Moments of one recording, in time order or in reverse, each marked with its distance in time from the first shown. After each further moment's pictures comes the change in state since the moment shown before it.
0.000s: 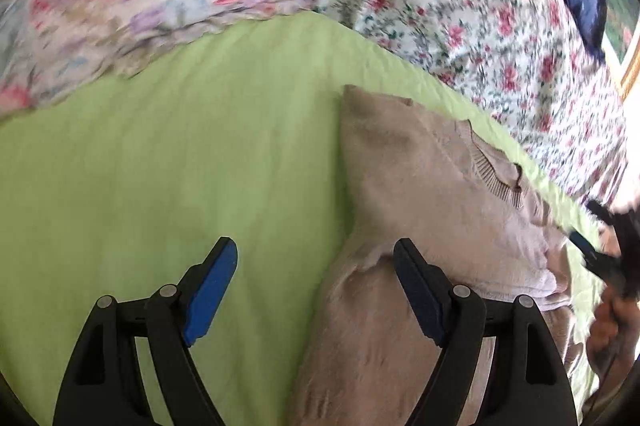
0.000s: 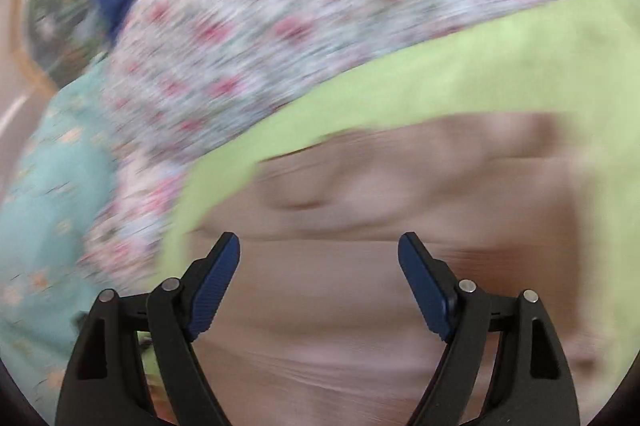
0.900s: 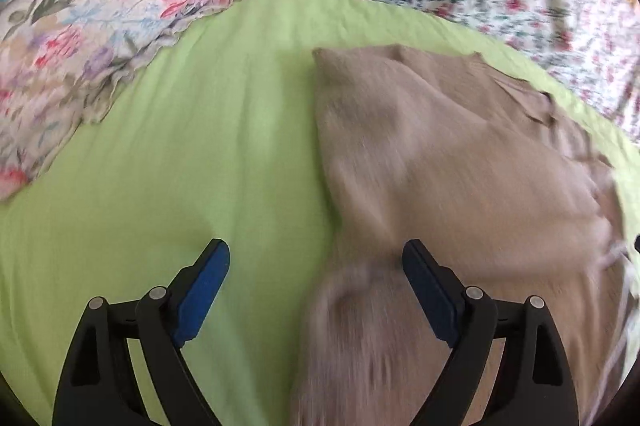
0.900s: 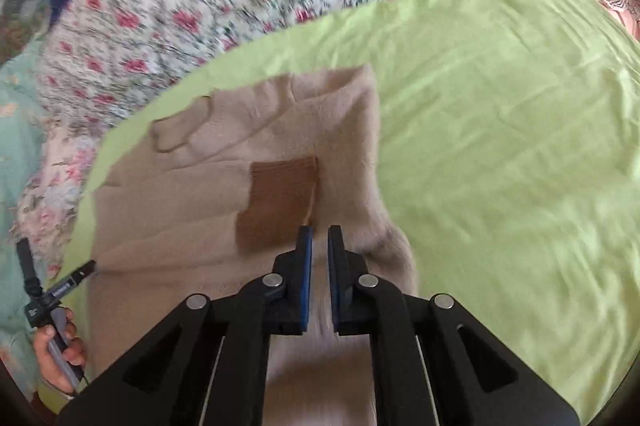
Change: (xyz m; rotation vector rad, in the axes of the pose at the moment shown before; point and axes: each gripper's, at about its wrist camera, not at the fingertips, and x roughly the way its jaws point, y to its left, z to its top) left arm 0.014 -0.023 -0.007 0.209 0.116 0.140; right arm -0.077 -0.044 -0.046 -0.086 0.060 -0.181
